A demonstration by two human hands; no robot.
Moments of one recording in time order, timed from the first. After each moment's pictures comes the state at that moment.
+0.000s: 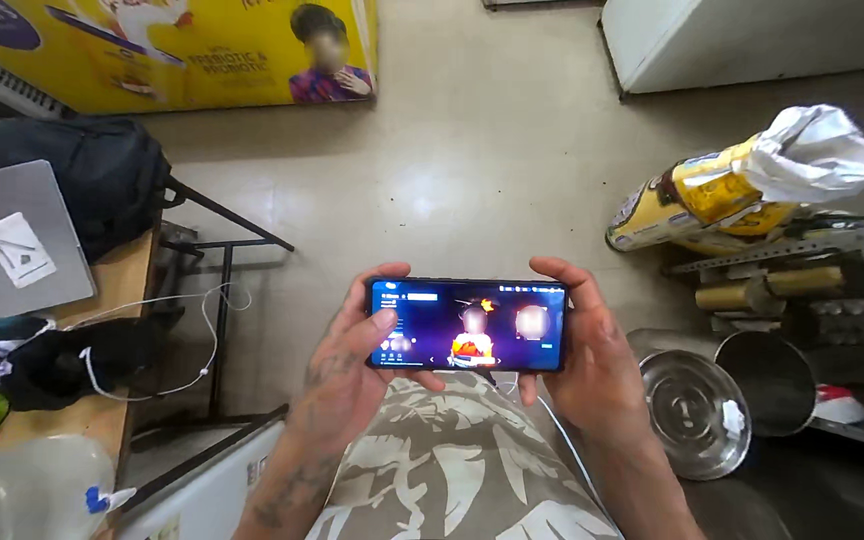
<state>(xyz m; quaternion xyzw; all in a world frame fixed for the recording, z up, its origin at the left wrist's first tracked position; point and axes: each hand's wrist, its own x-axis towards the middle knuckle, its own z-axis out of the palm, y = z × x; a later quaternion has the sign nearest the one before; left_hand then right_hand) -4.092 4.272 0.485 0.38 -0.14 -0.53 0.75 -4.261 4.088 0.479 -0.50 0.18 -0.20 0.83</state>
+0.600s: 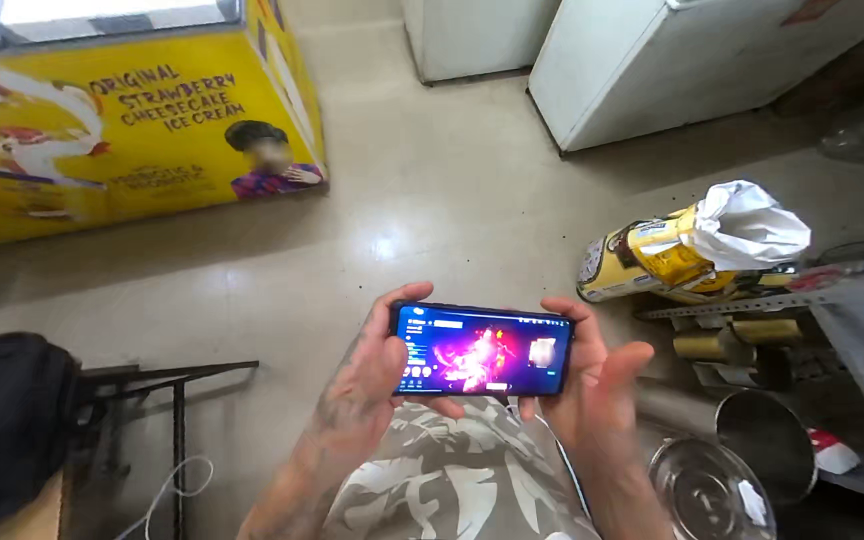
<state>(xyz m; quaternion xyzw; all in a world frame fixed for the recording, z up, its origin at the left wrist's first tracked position) -3.865 3.989 0.495 0.46 -0.23 -0.58 0.63 -4.065 3.860 0.460 -0.45 0.23 -0.33 0.79</state>
